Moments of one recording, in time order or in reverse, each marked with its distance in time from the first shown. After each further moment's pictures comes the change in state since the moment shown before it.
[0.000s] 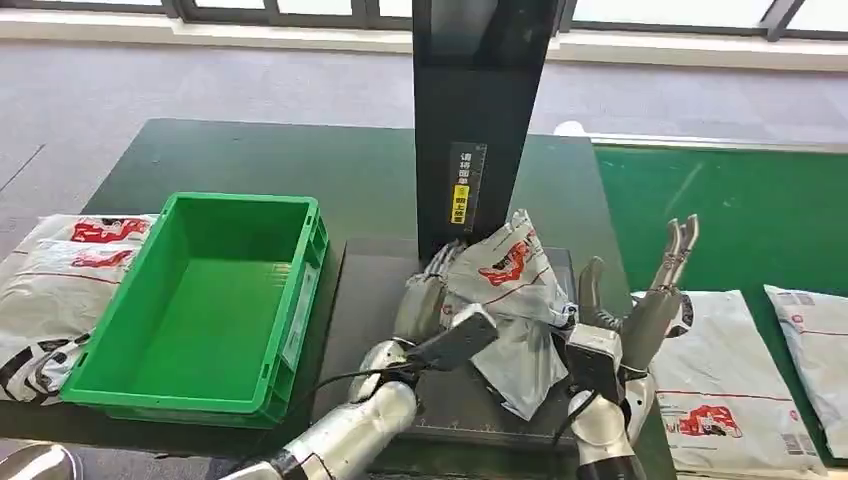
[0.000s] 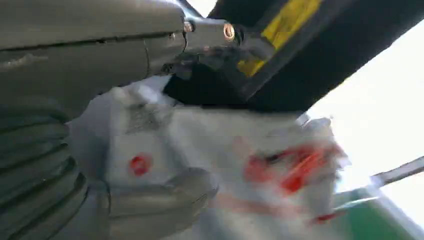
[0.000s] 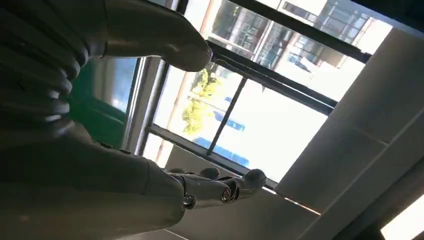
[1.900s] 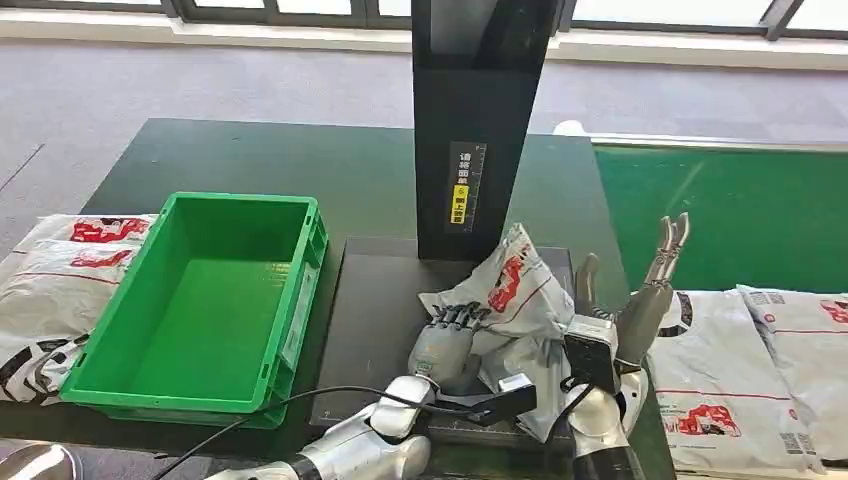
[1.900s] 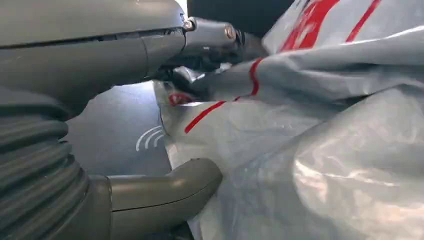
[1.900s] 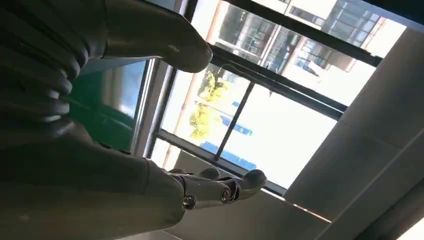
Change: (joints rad) left arm -0.081 0.001 -0.424 0.195 -0.163 -0.008 0.356; right arm -0.026 0.000 0.000 0.057 -0.021 -0.001 0.000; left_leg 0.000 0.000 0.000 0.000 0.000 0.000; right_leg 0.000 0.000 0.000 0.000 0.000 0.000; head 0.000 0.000
